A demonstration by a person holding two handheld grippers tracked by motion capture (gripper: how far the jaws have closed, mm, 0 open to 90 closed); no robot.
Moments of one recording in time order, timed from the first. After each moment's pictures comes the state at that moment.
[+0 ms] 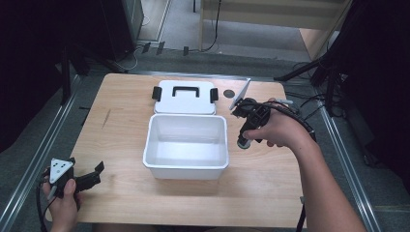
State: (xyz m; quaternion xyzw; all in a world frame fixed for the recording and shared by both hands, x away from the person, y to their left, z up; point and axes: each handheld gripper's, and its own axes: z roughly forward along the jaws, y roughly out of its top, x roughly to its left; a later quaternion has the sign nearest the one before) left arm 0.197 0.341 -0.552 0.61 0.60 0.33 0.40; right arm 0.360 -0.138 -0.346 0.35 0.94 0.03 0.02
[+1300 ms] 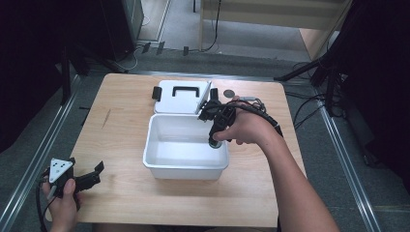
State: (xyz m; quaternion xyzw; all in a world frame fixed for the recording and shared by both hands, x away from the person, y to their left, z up) left arm 0.197 0.342 -0.552 0.61 0.60 0.33 0.41; right arm 0.355 -0.062 -0.355 0.24 0.97 0.05 0.03
